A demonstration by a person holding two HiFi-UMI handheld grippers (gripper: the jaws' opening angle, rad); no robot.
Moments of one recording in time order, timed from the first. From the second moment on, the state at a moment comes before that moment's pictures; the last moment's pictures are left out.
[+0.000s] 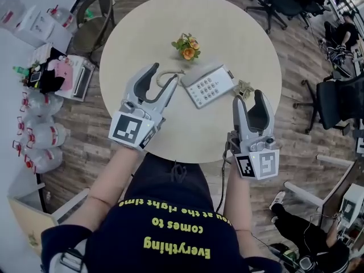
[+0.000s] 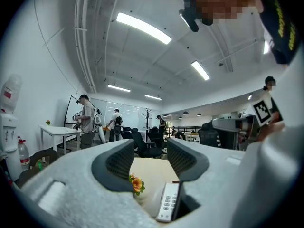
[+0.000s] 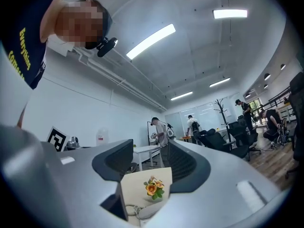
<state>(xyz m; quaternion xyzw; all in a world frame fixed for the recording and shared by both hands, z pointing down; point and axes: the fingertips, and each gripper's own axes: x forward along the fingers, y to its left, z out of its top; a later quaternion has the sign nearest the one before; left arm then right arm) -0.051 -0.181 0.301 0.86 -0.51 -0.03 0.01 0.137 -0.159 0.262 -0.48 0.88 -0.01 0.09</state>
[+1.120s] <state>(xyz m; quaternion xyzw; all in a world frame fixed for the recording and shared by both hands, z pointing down) -0.035 -0.268 0.369 0.90 -0.44 -0.01 0.07 0.146 -0.238 0.321 -0.55 0.83 -0.06 0.08</state>
